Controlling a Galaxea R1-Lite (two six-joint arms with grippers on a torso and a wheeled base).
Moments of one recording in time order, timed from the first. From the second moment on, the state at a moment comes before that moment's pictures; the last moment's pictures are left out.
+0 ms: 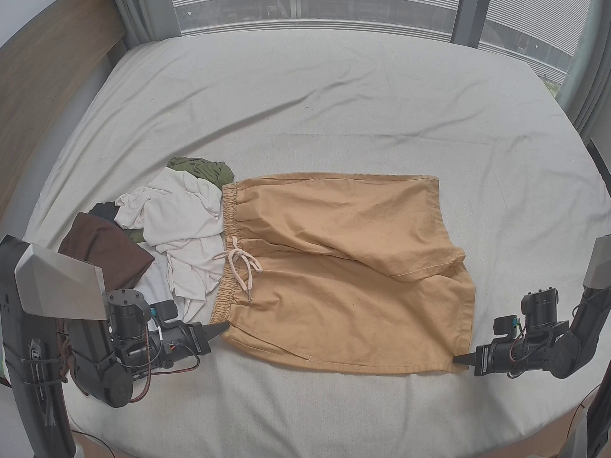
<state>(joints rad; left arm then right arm) -0.19 2.31 -0.33 -1.55 -0.49 -0.46 0.06 2.07 -0.25 -0.95 0.48 0.13</state>
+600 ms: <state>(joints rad) -0.10 2.27 -0.16 -1.54 -0.65 -0.27 0.09 2.03 -0.23 -0.87 0.48 0.08</state>
